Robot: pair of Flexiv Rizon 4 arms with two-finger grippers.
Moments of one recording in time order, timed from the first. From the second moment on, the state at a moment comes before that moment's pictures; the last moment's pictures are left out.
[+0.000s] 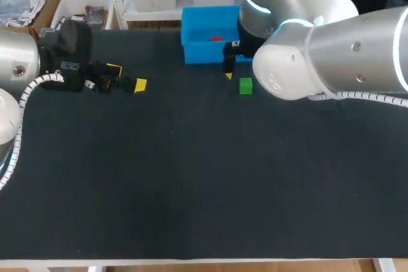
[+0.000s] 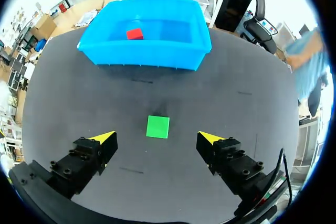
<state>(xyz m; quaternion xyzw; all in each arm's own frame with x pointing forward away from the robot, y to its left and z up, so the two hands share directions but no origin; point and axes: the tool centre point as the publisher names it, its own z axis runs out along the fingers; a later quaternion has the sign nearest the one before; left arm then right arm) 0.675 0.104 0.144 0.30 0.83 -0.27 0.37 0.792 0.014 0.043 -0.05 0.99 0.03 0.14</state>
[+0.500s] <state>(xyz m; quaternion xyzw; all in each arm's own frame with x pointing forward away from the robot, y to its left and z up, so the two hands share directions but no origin) 0.675 0.104 0.144 0.30 0.83 -0.27 0.37 0.796 0.030 0.056 -0.06 0.98 0.05 0.16</state>
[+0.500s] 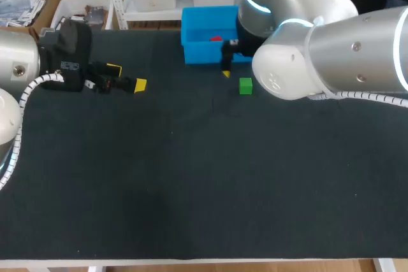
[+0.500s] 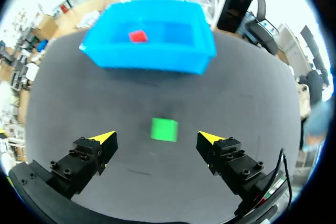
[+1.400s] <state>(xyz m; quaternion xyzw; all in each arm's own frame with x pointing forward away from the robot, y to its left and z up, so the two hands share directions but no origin) 0.675 0.104 0.144 0.30 0.83 -0.27 0.37 0.785 0.030 0.063 -0.14 0.96 0.12 0.23</state>
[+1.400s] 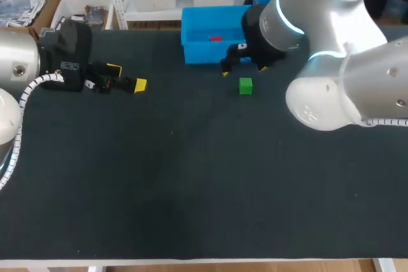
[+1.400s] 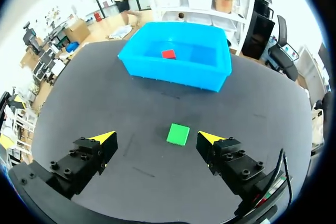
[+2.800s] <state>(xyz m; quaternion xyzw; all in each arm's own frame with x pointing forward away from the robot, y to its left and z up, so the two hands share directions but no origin) 0.675 0.104 0.144 0.30 0.83 -0.27 0.37 0.777 0.003 0.059 -0.09 0.98 0.03 0.18</state>
